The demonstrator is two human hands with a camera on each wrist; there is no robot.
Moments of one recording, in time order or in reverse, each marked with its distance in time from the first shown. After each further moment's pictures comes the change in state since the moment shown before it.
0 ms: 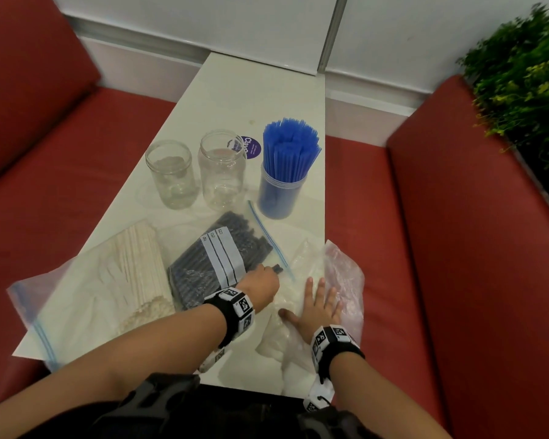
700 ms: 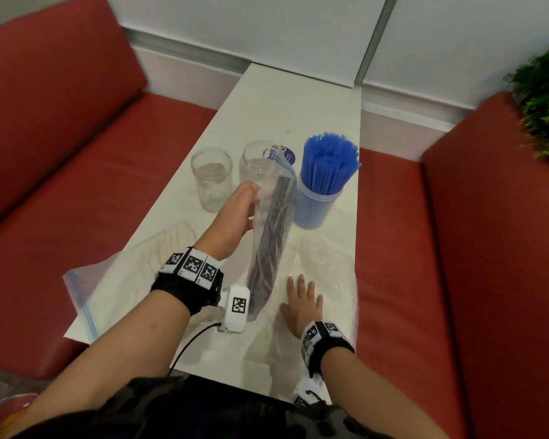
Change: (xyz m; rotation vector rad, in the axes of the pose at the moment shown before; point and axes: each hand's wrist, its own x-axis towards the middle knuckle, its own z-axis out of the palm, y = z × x) left_hand -0.066 -0.123 -0.107 -1.765 0.687 -0.055; right_hand -0.005 -0.094 -0.011 -0.085 -0.021 -0.256
